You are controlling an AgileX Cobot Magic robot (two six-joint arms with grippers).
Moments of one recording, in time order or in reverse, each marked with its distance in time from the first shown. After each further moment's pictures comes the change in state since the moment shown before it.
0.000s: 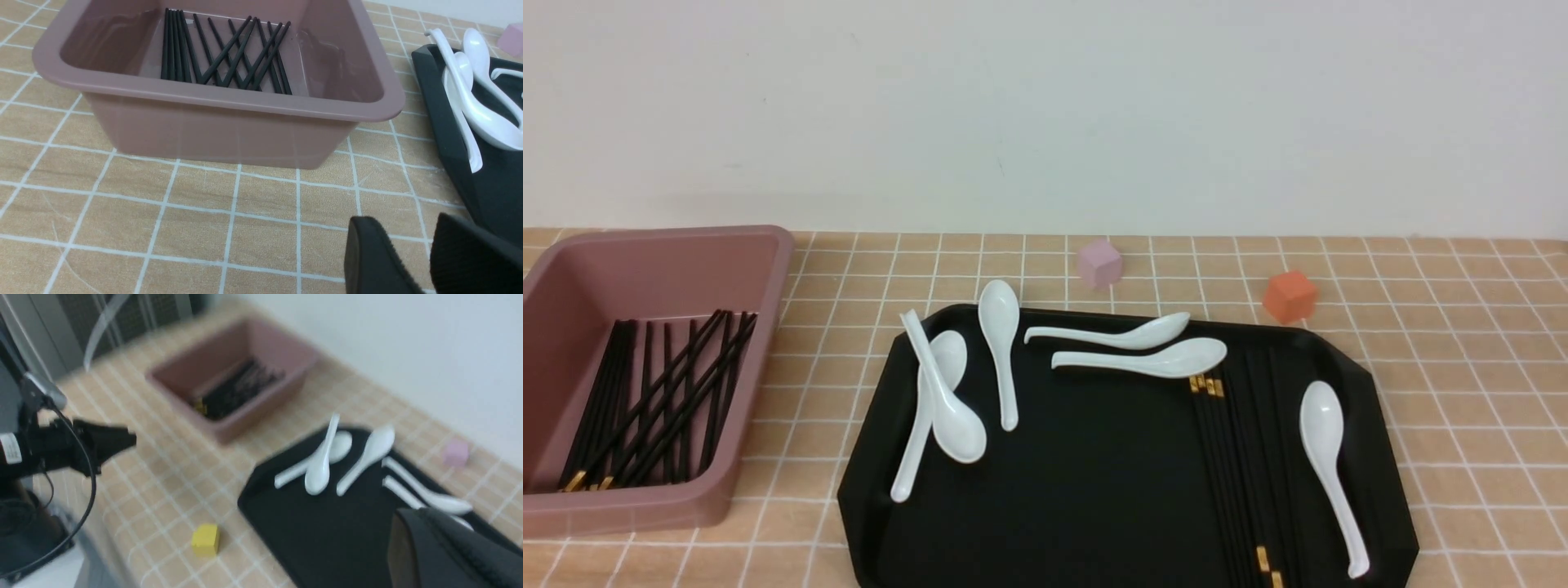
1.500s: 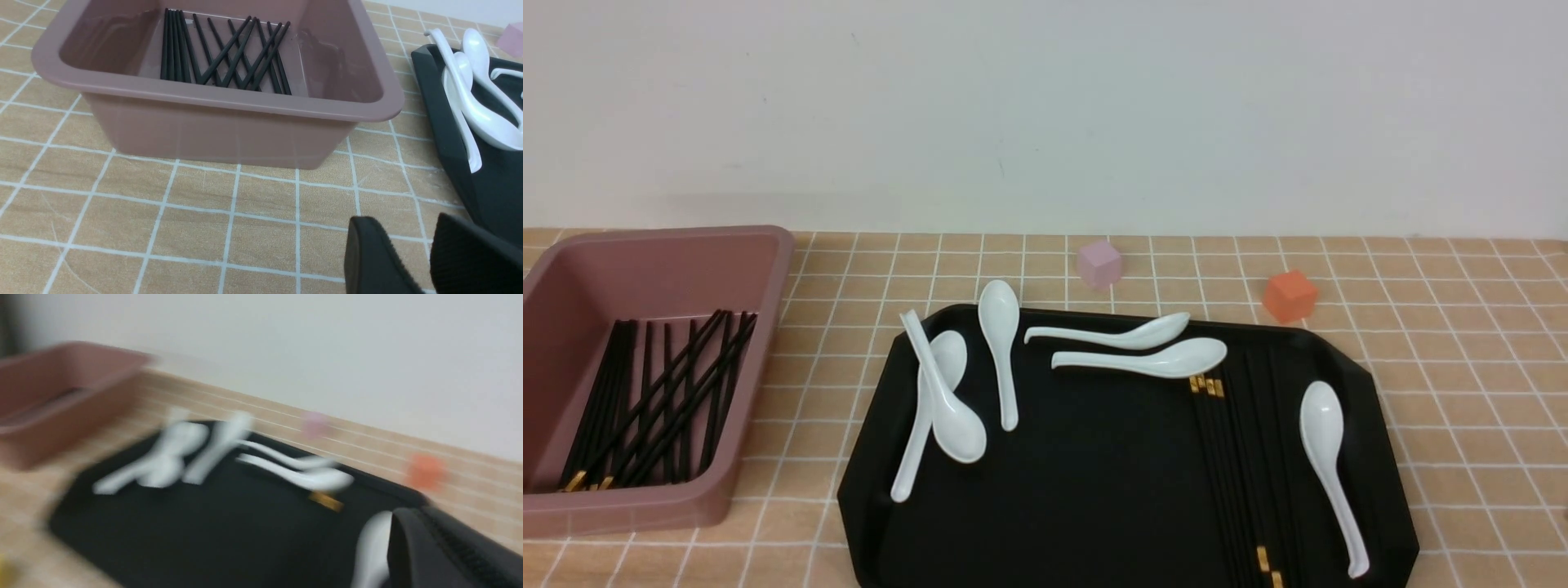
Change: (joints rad) right arm -0.493 -0.430 0.908 -0.033 -0.666 -0.010; left arm 0.000 0.000 0.000 0.000 0.000 0.000
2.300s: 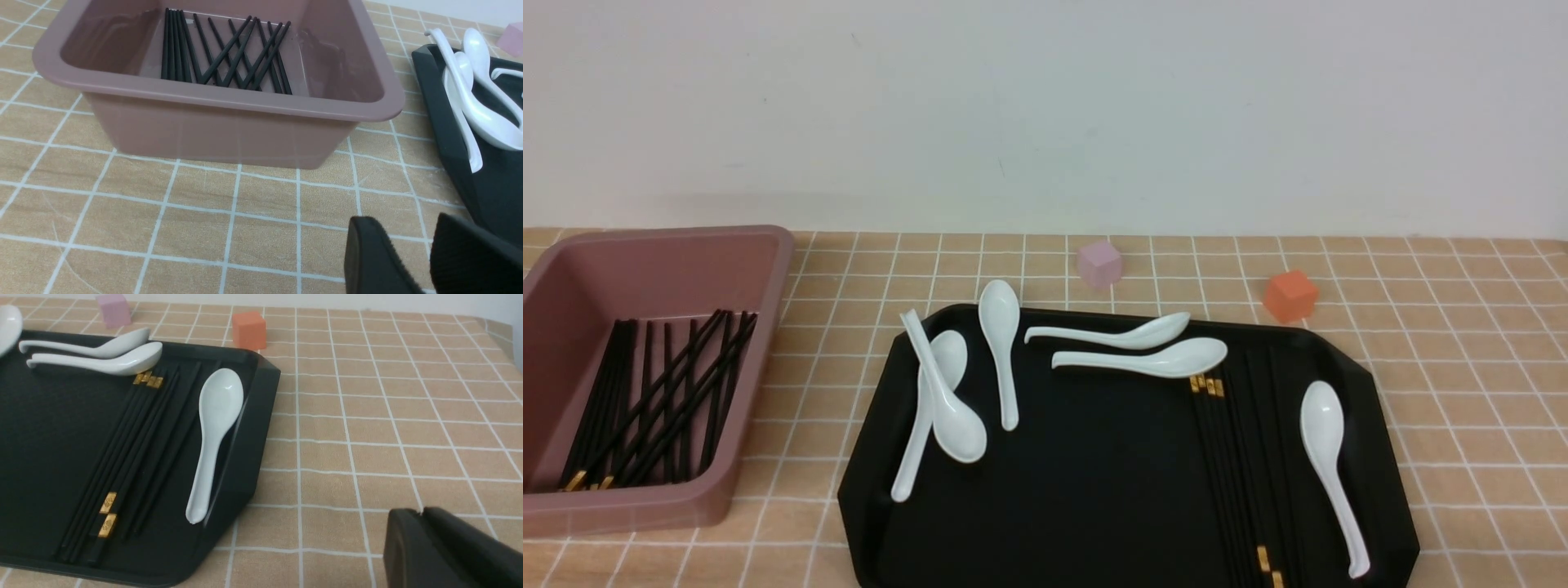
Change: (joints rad) right arm -0.358 -0.218 0.247 0.007 0.132 -0.004; left arm 0.000 0.000 0.000 0.000 0.000 0.000
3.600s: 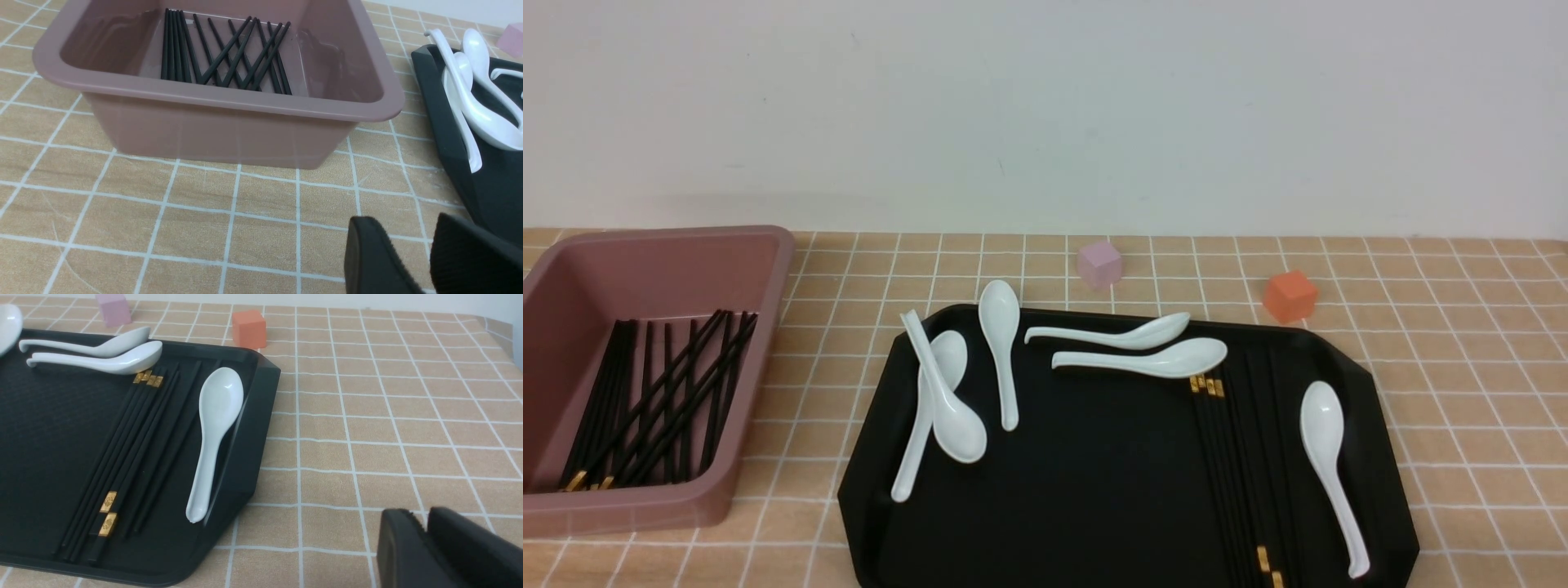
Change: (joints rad) right arm 0.000 0.000 -0.001 0.000 0.003 0.000; left arm 0.000 0.000 0.000 0.000 0.000 0.000
